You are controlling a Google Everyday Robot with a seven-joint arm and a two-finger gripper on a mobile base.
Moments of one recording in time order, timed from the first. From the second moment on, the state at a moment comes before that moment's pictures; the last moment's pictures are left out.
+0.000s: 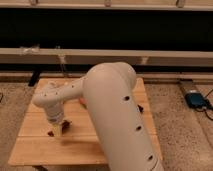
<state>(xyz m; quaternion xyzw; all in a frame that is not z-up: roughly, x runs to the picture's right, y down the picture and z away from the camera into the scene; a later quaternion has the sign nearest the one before) -0.256 0.218 0.805 -0.40 -0.01 -0.02 0.91</state>
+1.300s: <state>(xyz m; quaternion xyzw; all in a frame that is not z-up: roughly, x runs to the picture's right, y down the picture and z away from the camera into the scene) -0.252 0.229 0.816 -0.42 0.01 -0.02 0.91</state>
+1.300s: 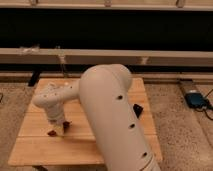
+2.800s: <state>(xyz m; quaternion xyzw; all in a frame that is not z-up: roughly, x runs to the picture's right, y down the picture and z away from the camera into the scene) -0.165 0.110 0.810 -0.39 0.05 0.05 0.92</state>
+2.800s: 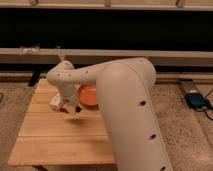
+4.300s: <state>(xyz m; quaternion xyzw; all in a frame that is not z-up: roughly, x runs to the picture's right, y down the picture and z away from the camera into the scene) -0.073 0.030 0.865 -0.36 0.11 0.15 0.92</state>
